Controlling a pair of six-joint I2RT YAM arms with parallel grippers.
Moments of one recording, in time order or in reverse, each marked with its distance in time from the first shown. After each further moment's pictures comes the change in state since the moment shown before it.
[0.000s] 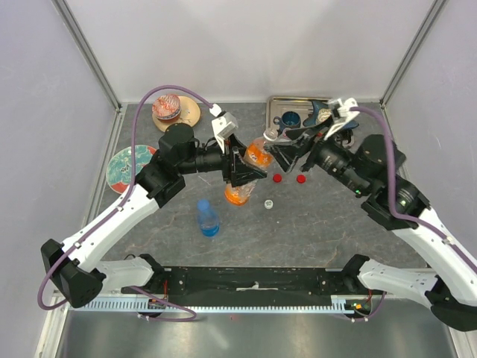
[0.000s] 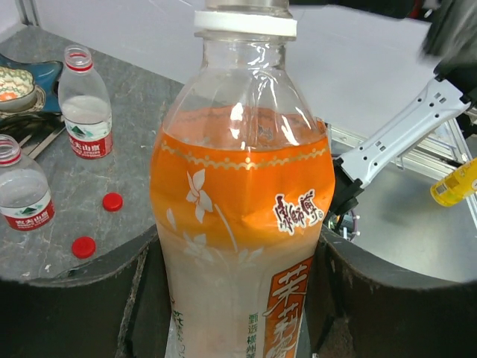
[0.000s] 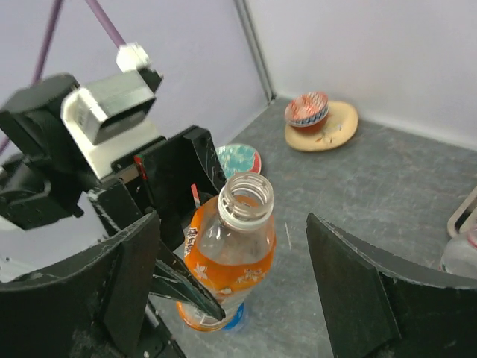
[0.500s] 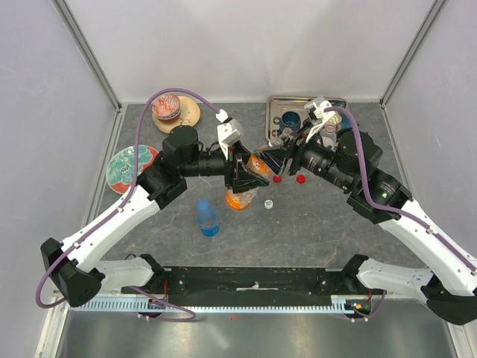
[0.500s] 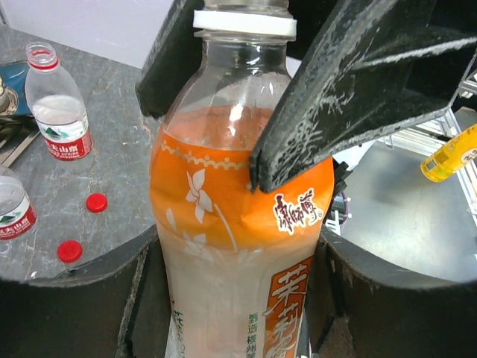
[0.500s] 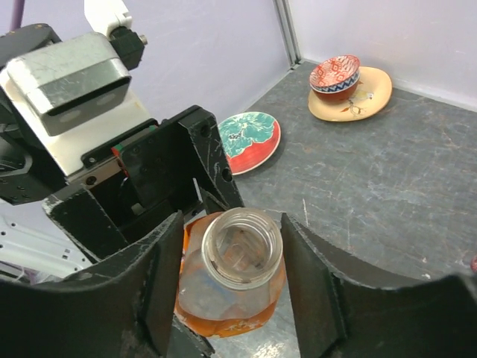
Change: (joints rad) left arm -0.042 0.004 0.009 -0.039 0.034 0.047; right arm 0.001 0.078 -0.042 0.019 -0.113 0.005
